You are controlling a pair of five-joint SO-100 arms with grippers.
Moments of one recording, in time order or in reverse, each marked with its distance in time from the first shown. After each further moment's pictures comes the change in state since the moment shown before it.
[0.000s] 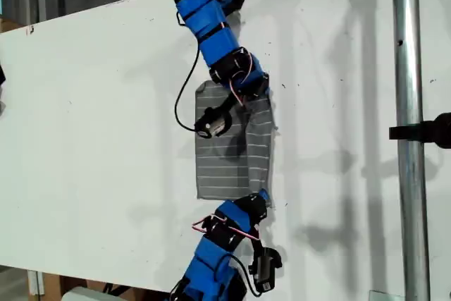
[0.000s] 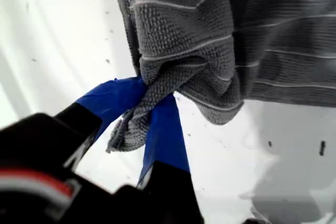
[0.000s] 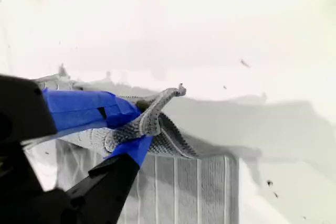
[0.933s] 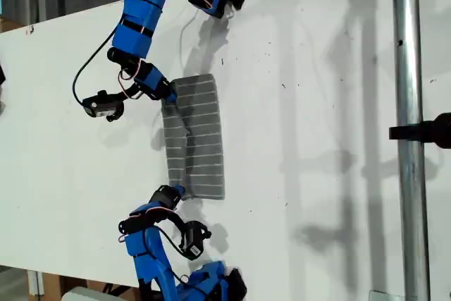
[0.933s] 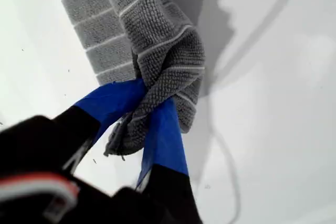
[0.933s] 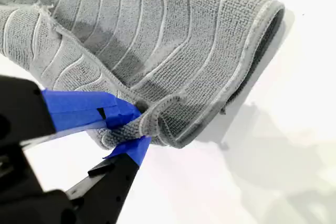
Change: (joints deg) arm 0 -43.8 3.8 1.4 6.2 18.5; arm 1 46.7 13.3 6.2 -6.1 -34.5
